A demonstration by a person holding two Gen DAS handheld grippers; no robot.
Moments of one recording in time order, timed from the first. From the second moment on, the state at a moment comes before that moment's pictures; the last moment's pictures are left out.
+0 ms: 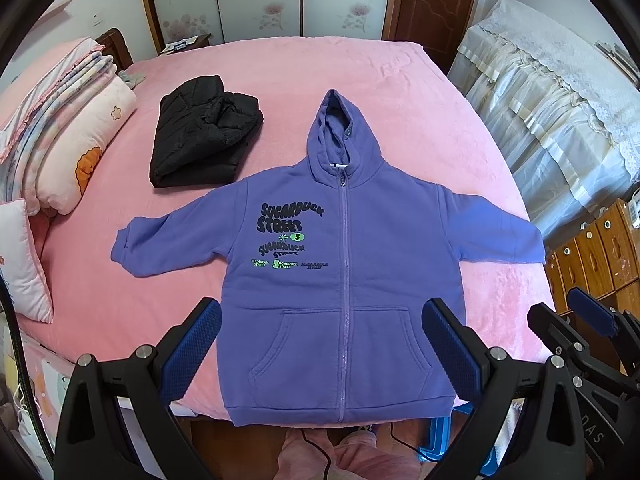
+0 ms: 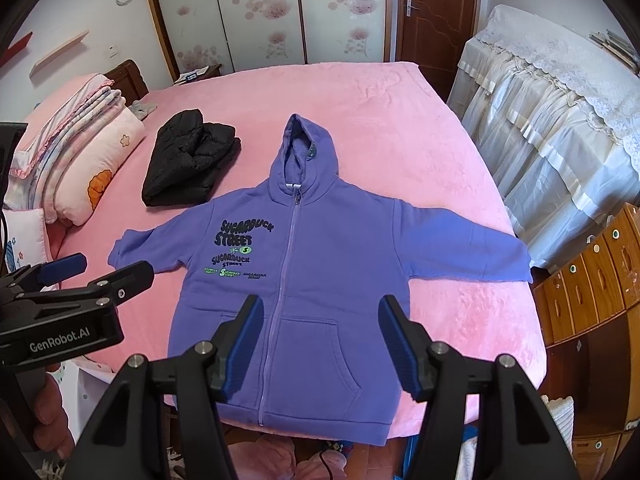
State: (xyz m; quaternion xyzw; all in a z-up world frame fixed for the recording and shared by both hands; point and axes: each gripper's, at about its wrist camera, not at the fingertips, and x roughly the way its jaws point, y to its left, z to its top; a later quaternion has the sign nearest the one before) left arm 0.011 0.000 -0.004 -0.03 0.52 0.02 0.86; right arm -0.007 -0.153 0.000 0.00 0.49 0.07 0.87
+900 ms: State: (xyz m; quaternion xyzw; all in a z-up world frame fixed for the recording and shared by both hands) left arm 0.017 0.011 -0.024 -0.04 0.54 0.01 0.84; right arm -0.010 -0.144 -0.020 0.01 0.51 0.05 0.86
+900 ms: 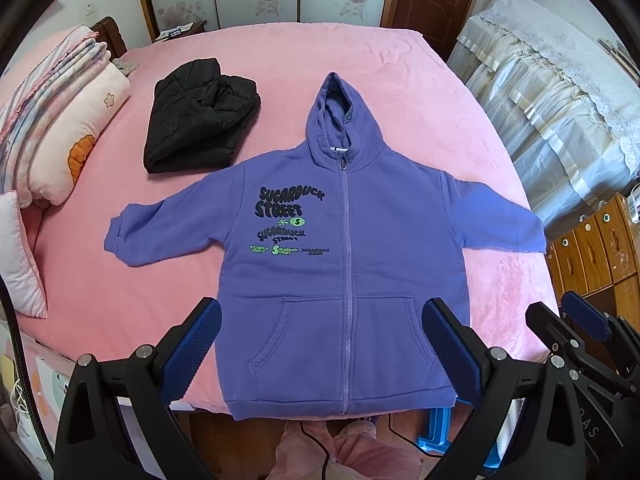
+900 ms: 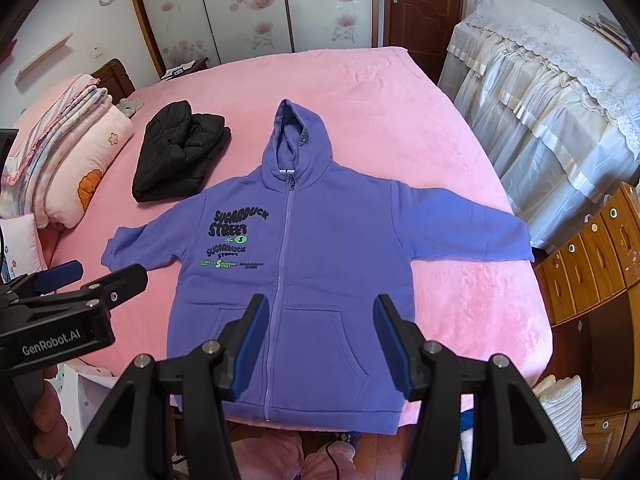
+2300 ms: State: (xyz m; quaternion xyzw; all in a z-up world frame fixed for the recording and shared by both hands) left arm 0.041 0.037 -0.029 -0.03 0.54 -0.05 0.84; right arm -0.011 -0.112 -0.010 0.01 0.51 -0.01 0.86
